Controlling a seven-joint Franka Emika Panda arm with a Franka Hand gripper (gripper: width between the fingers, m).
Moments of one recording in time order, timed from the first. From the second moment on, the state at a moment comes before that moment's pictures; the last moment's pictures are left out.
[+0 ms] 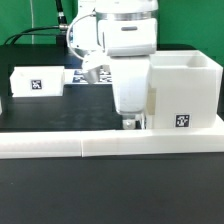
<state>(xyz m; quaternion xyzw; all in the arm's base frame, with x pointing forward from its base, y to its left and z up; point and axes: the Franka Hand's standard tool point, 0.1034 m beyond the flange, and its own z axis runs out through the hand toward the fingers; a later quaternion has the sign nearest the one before) 0.589 0.014 0.023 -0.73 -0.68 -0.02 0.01</state>
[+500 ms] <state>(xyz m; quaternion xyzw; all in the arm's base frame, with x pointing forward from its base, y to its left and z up) 0.543 0.020 0.030 -0.77 -0.63 -0.06 -0.01</state>
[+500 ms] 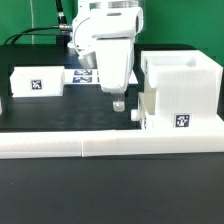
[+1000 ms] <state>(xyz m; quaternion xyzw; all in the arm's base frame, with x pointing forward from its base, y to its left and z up) 0.520 0.022 0.031 -0.78 -0.61 -0.10 -0.03</state>
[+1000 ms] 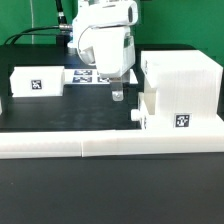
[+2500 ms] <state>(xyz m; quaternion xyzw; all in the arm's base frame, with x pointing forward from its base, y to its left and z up) 0.495 -0.047 0.046 -0.95 -0.29 -0.13 -0.02</state>
